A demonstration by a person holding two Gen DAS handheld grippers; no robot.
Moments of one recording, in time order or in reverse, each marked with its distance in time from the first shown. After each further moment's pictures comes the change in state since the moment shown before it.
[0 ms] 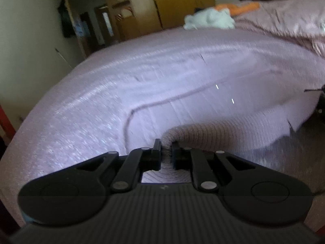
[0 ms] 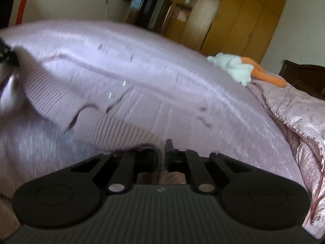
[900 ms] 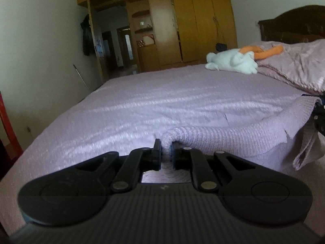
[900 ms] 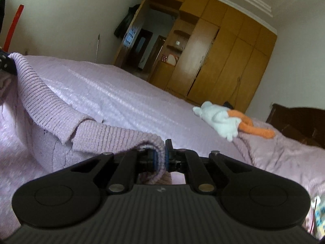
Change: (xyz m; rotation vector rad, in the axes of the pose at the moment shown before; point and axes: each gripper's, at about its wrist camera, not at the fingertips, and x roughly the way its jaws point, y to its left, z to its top) left arm 0.028 0.033 0.104 -0.113 -0.180 0.075; right arm 0.046 -0.040 0.129 -0.085 -0.251 -0.084
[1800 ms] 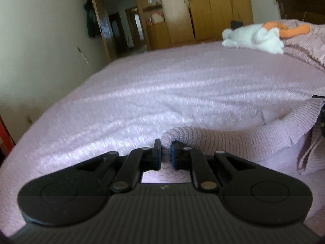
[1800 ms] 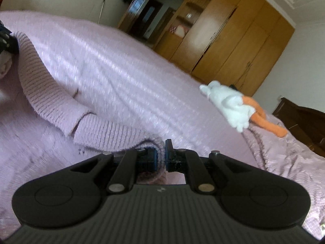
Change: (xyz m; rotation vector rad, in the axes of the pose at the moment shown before) left arm 0.193 -0.015 0.016 0.011 0.157 0.078; right arm 0.218 0.028 0.001 -0.120 0.208 0.001
